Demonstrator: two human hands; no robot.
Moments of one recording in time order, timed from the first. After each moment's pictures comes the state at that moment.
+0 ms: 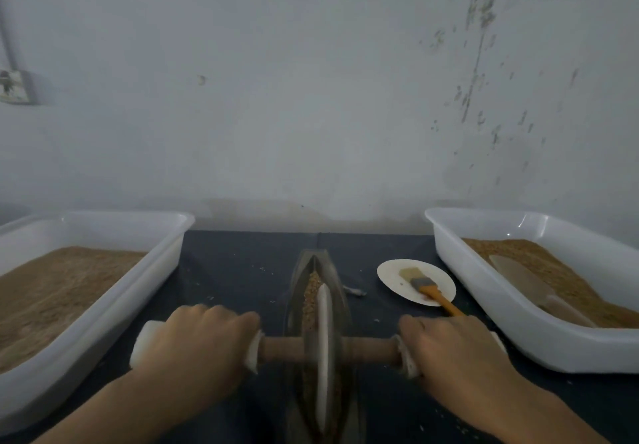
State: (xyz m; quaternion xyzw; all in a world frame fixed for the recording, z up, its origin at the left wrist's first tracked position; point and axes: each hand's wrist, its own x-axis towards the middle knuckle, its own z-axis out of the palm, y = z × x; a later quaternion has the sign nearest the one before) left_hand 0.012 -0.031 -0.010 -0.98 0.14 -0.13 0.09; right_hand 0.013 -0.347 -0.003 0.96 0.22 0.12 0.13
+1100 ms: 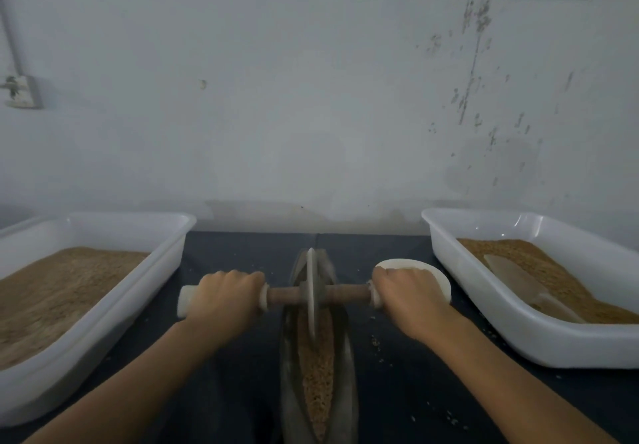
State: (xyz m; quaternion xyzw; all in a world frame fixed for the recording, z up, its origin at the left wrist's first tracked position) left_hand 0.070 -0.048 -0.008 -0.98 0.06 -0.17 0.08; right_hand 0.077 -0.329 0.002 0.96 0.17 0.18 0.14
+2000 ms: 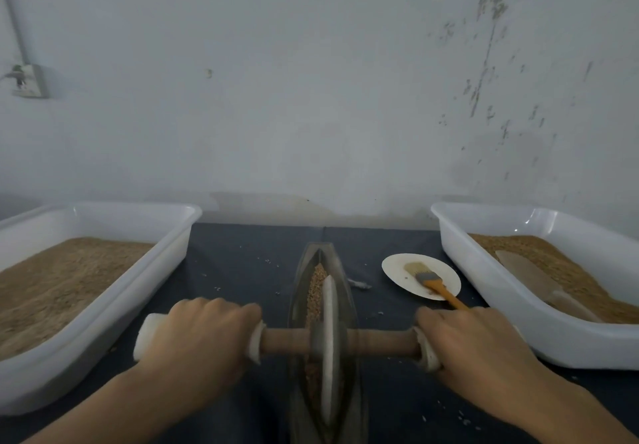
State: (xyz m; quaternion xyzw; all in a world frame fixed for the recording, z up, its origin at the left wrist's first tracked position) left_hand -0.002 -0.034 -0.010 -0.97 0.10 -0.19 0.11; right_hand 0.015 -0.366 -0.002 0.97 0.21 0.07 0.14
